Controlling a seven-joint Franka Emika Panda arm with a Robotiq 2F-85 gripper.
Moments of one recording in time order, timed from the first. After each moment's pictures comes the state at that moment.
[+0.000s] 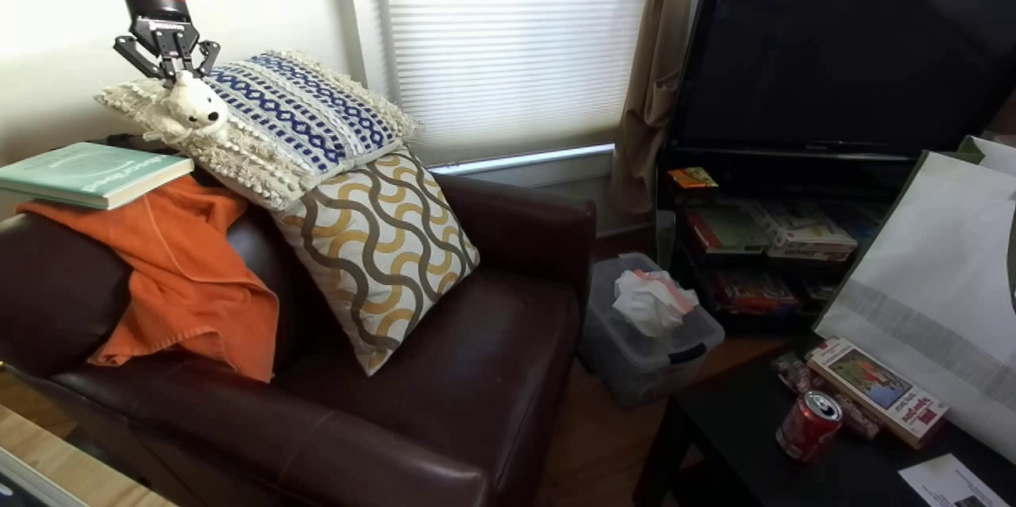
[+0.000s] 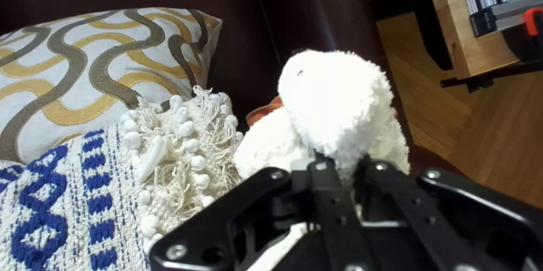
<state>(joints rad) 0.38 0.46 0.34 -1.50 -0.25 1.51 -0.57</state>
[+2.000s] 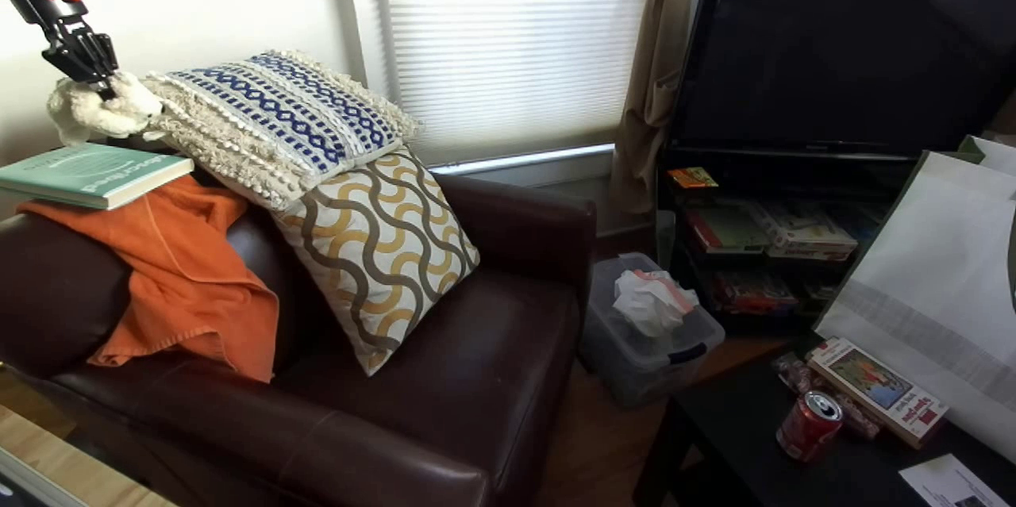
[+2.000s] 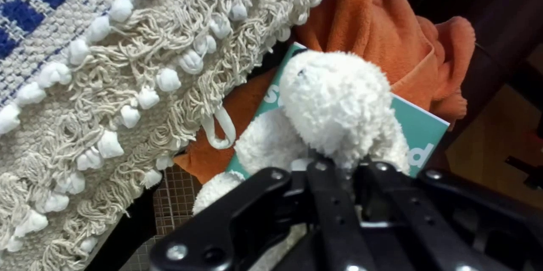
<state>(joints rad) 0.47 0.36 0.45 -1.71 -0.37 2.01 -1.18</state>
